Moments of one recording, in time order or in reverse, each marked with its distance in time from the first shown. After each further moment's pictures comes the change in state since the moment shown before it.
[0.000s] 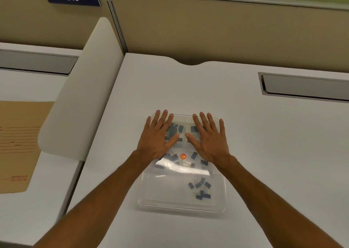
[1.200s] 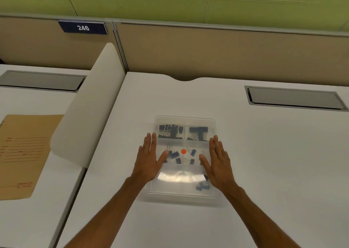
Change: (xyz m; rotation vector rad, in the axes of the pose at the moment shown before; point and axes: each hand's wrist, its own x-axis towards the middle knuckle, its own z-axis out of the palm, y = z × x) left_hand -0.072 0.019 -0.004 -0.386 -0.025 -0.214; right_hand -0.094 0.016 0.007 0.473 0.049 0.155
